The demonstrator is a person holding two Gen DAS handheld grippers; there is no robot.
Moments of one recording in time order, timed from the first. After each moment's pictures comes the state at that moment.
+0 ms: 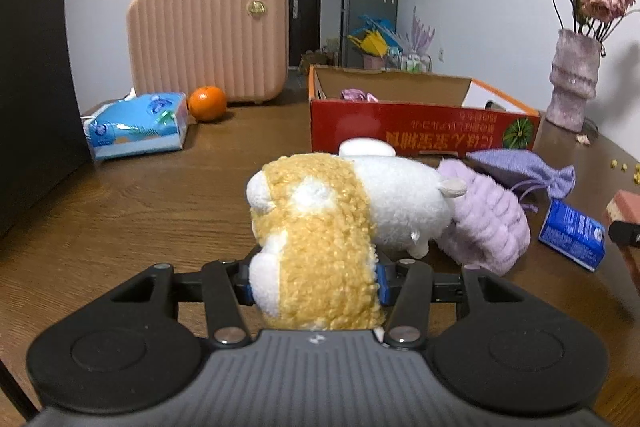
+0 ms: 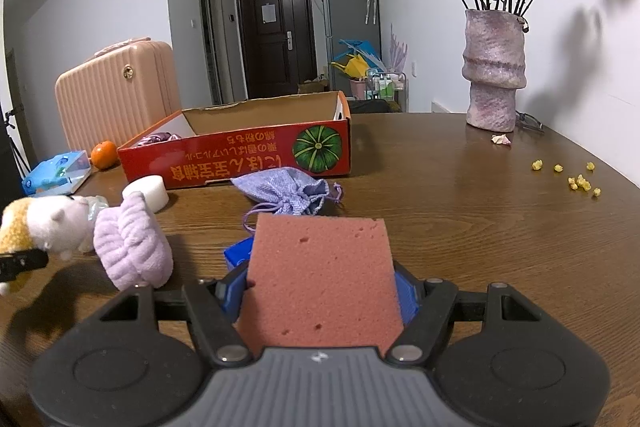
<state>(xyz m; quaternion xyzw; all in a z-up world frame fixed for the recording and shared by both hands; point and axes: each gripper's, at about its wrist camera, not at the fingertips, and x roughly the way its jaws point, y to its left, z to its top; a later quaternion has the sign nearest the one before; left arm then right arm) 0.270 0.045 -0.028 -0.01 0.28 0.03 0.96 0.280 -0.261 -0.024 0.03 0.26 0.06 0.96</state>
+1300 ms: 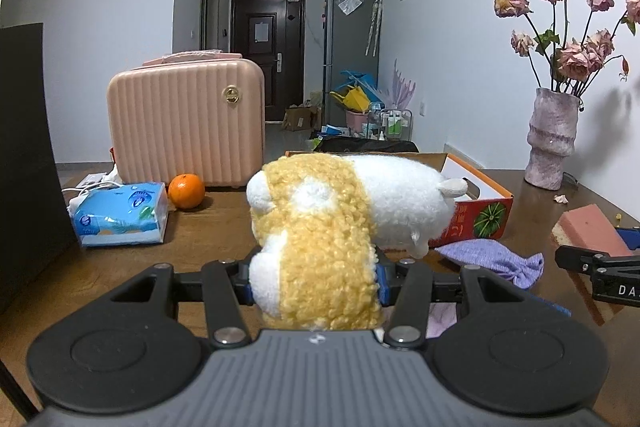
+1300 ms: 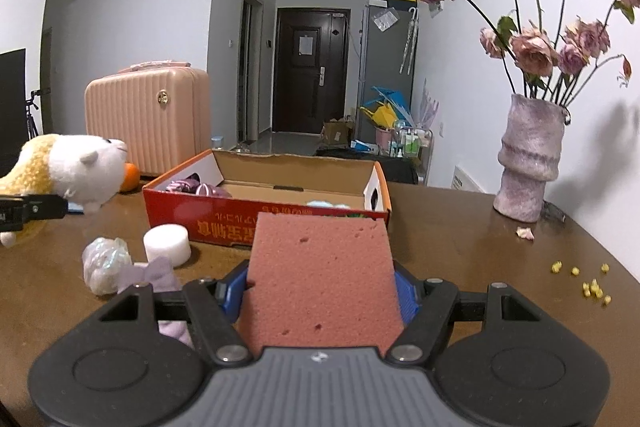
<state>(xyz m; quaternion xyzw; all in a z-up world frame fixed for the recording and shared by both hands) 0.287 0.027 0.035 -0.01 0.20 0.01 0.98 0.309 -0.227 0.027 -0.04 0.20 0.09 0.97</state>
